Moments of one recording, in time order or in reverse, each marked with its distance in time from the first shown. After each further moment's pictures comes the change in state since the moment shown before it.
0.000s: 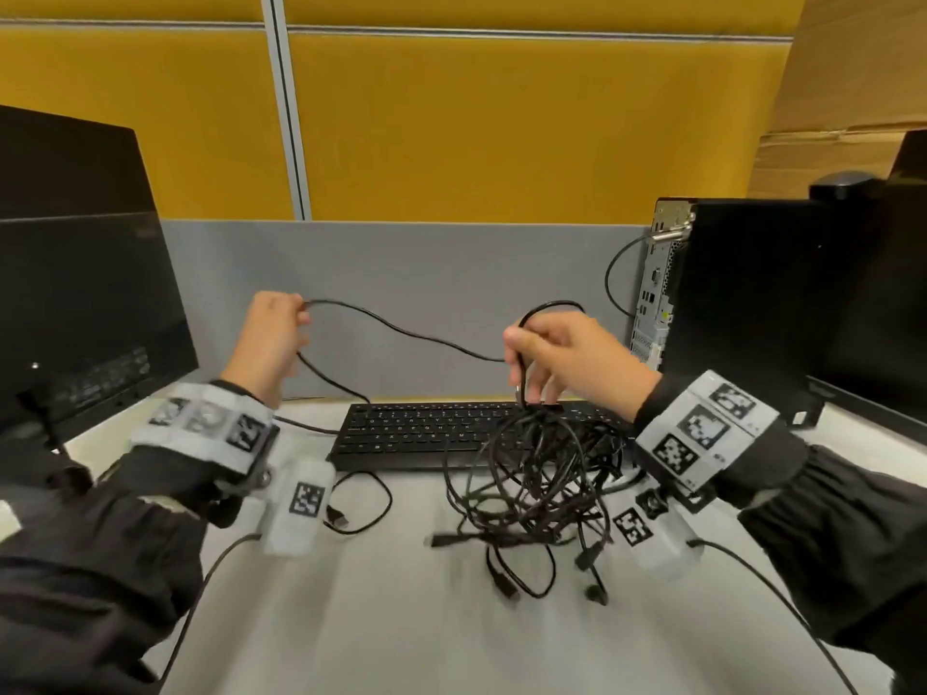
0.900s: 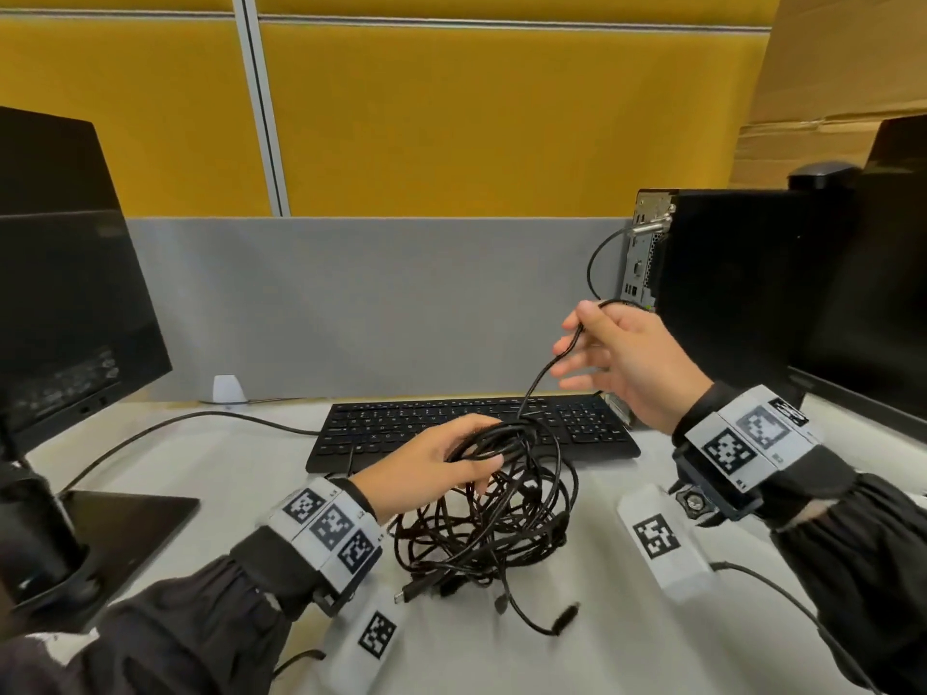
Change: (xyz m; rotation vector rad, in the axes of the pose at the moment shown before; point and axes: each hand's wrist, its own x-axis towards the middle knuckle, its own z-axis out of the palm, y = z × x) left_hand -0.098 -0.047 0.081 0.153 -1.072 0.184; right_hand -0.026 0.021 -0.031 0.532 0.312 0.147
